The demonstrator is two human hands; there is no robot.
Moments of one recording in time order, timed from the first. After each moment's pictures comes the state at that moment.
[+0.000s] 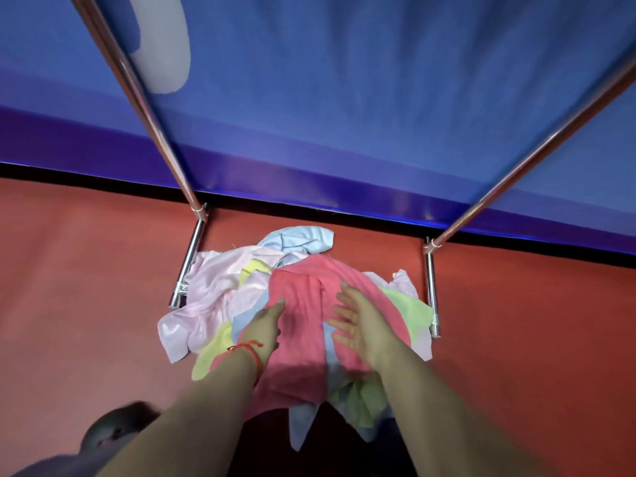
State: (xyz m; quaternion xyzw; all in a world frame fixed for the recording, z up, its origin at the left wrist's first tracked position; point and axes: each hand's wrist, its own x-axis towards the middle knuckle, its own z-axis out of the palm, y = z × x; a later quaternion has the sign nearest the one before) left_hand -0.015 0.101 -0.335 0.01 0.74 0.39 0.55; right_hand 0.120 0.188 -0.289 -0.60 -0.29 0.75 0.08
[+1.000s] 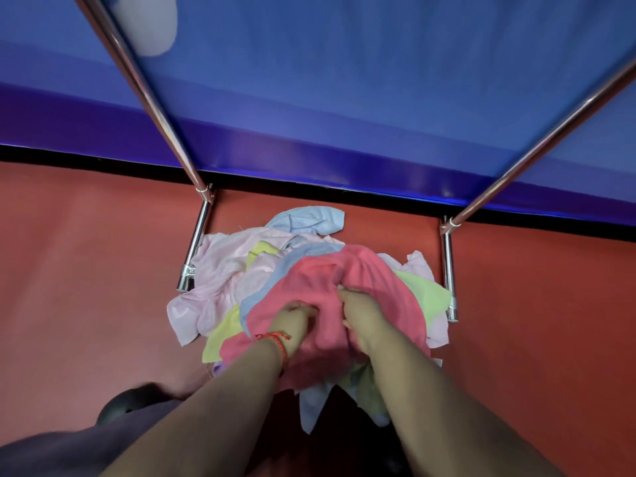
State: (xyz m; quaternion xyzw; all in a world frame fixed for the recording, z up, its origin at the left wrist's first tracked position) left_hand 0.012 0.111 -0.349 0.11 0.75 0.33 0.56; right_hand 0.103 0.181 -0.332 -0.65 -0.40 0.65 0.03
